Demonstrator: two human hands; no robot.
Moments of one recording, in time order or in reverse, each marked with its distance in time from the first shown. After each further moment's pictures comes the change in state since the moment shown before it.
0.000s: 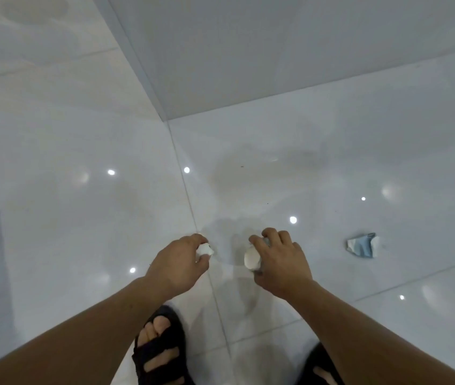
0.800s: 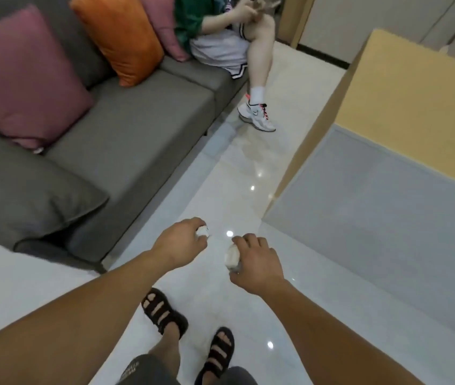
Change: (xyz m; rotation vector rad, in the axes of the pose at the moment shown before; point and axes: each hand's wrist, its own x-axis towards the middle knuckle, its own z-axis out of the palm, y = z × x) left_hand -0.543 0.166 -0.319 -0.385 0.635 -0.403; right_hand -0.347 -0.263 -0.480 -0.305 0.090 -0.663
